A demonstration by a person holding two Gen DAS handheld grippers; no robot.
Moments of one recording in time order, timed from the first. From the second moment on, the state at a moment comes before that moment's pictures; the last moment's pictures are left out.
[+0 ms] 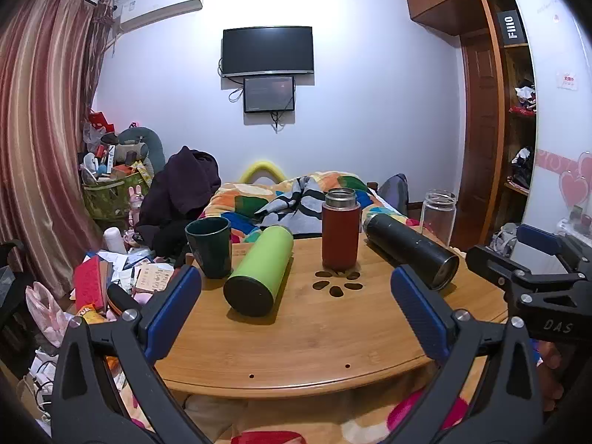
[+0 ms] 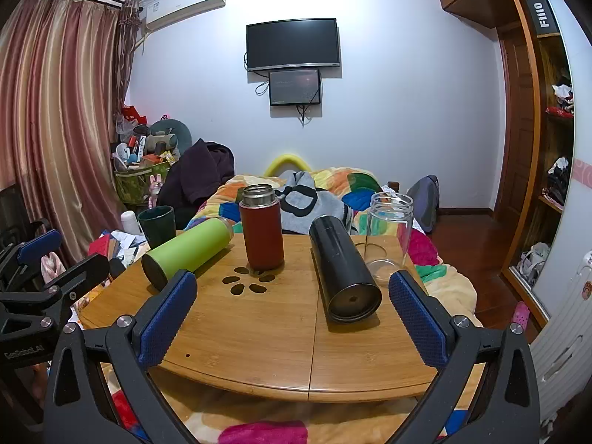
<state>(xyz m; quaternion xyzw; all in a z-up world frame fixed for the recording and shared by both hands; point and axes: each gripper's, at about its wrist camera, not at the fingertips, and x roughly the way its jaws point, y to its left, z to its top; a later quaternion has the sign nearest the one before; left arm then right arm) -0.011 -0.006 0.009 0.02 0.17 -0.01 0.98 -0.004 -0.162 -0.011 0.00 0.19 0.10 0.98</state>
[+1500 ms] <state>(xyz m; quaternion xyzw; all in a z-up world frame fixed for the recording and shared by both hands) -0.012 -0.014 0.003 0.02 0.17 -0.02 0.98 -0.006 -0.162 -0.010 0.00 0.19 0.10 0.98</state>
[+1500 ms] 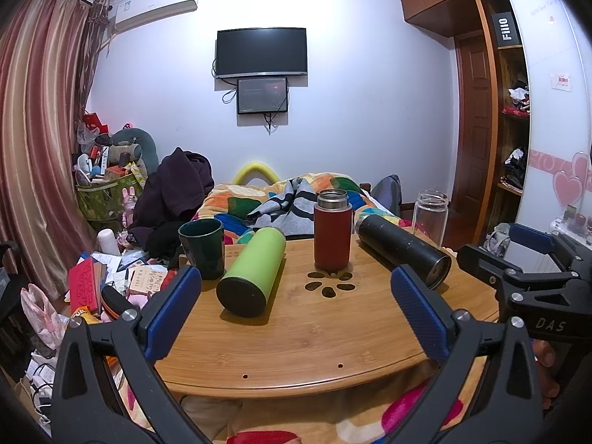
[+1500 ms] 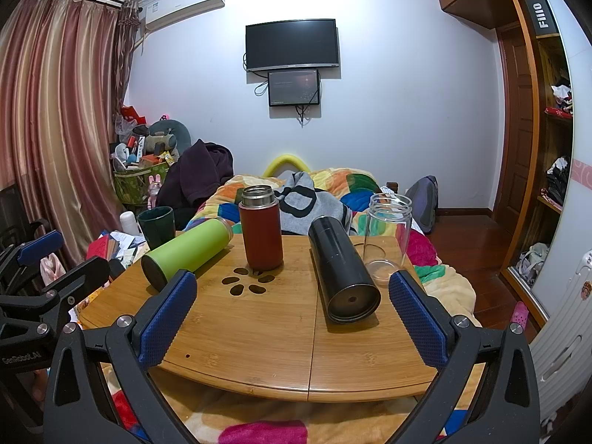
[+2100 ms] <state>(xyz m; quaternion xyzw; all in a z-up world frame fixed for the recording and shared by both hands) -0.011 -0.009 0.004 0.01 0.17 -0.03 0.98 -0.005 -0.162 -0.010 0.00 0.19 0.10 0.98</state>
